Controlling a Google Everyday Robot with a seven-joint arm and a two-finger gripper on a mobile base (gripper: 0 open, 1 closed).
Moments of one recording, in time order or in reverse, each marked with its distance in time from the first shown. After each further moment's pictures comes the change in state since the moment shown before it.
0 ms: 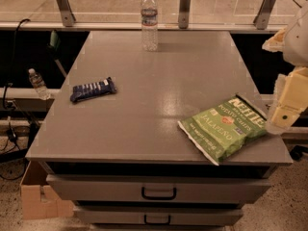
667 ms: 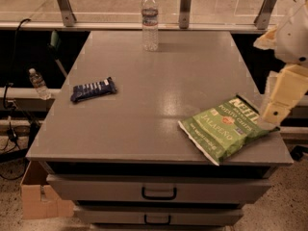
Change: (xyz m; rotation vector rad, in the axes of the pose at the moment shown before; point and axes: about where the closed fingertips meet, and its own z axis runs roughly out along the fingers) arm -0.015 -0.006 0.005 -0.003 -0.038 -0.030
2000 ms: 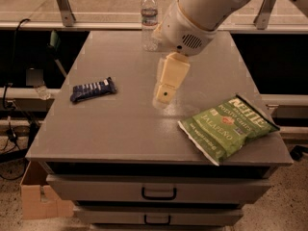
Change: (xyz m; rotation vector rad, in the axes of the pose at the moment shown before) arm -0.193 -0.010 0.063 -0.075 -0.286 -0.224
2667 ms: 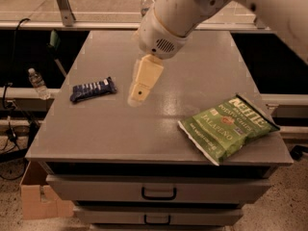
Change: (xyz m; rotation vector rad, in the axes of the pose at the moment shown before) arm -0.032 -0.016 0.039 -0.019 -0.092 0.009
